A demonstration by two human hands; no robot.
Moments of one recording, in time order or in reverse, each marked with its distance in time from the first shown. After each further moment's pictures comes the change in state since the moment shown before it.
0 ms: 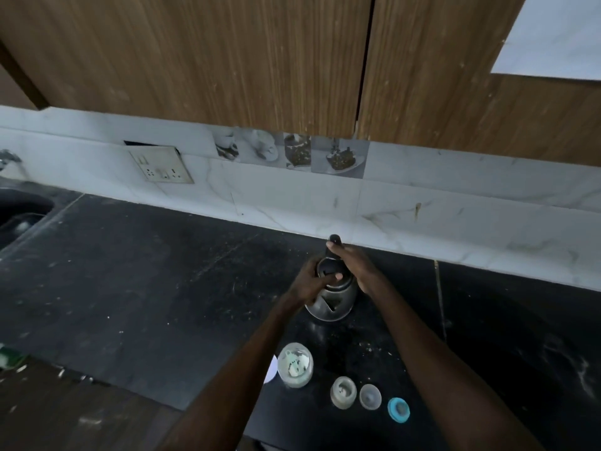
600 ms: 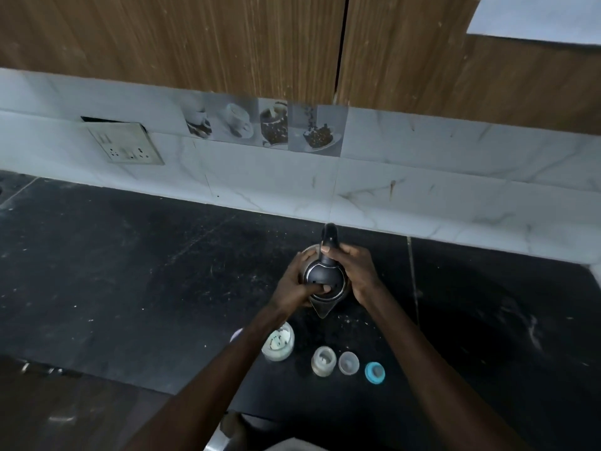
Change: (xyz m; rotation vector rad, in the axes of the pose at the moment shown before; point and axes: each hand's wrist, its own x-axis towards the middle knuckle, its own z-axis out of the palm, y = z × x) left_hand -0.068 -0.021 0.023 -0.127 -0.035 0.077; right_hand -0.086 0.034 -0.016 0.181 0.081 -0.232
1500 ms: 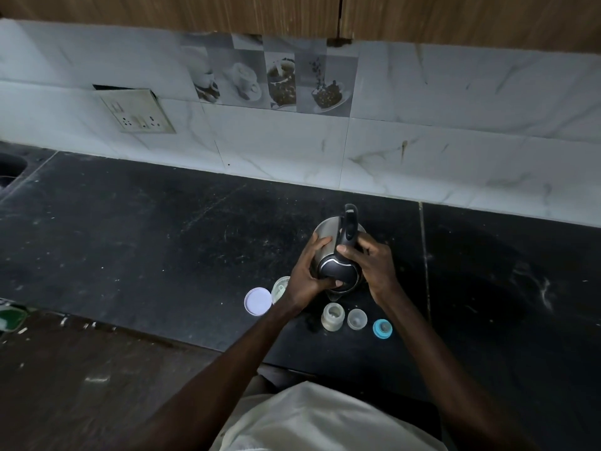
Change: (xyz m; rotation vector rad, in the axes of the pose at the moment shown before) left_hand -0.065 -0.039 0.022 0.216 0.064 0.179; right_hand -0.081 0.038 -0.013 -0.003 0.032 -0.155
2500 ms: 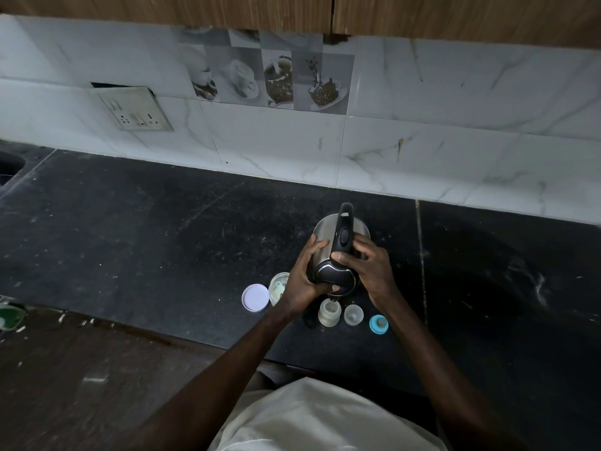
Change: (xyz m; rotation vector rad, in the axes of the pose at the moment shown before) left_hand -0.012 -0.013 0.005 0.080 -0.006 0.041; right_hand -0.021 -0.009 -0.004 -0.057 -0.060 -0.110
